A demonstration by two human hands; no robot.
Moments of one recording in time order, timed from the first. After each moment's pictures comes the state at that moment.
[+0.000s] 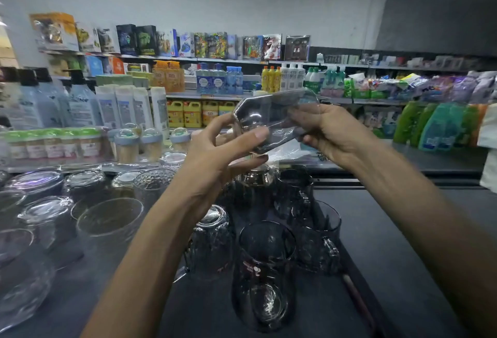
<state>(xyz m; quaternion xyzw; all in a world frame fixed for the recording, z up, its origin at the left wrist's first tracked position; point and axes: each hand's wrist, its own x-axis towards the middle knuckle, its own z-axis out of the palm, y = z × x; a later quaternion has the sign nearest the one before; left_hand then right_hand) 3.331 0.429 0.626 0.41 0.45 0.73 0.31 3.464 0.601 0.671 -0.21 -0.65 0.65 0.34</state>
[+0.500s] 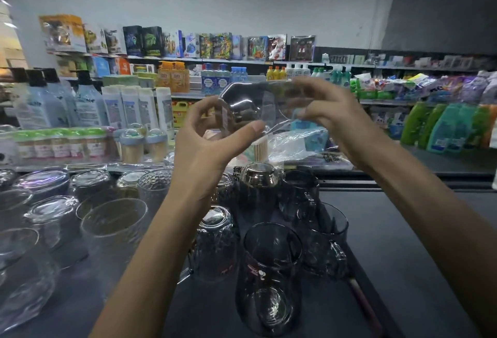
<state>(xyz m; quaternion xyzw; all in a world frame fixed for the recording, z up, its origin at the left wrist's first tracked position) 3.326 0.427 0.624 0.38 0.48 0.78 0.11 3.468 0.595 0.679 -0.09 -0.83 0.41 0.37</state>
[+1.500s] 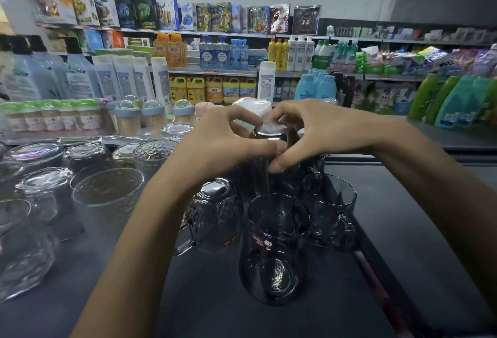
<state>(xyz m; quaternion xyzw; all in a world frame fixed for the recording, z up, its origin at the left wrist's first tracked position) 3.321 0.424 0.622 0.47 0.72 0.50 0.15 3.458 0.574 0.663 -0.16 -0.96 0.20 0.07</state>
